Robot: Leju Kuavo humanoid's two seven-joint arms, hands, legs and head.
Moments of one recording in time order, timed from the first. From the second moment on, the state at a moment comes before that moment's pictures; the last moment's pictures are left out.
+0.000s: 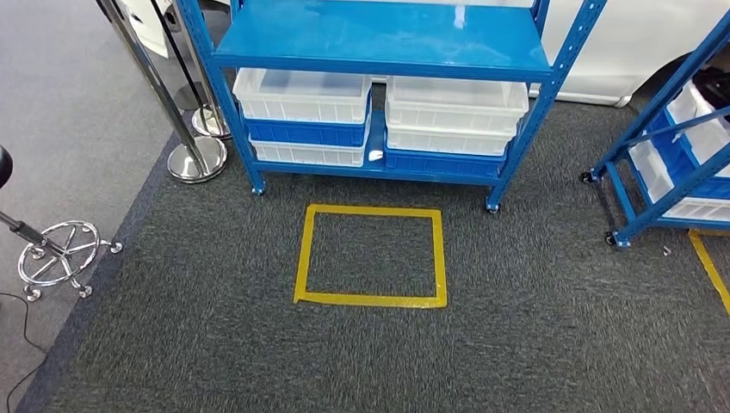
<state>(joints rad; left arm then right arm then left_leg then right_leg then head) 0.13 -0.03 0.11 -0.37 -0.06 0.00 -0.03 0.13 0.03 -0.11 -0.39 0.06 -0.01 -0.01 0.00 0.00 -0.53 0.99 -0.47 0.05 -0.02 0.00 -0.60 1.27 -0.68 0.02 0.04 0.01</state>
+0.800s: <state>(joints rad) 0.17 -0.01 0.02 -0.35 0.00 0.00 0.00 0.13 0.01 -0.02 -0.46 0.00 0.00 0.00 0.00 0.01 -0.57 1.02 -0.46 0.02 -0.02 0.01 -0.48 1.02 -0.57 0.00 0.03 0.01</state>
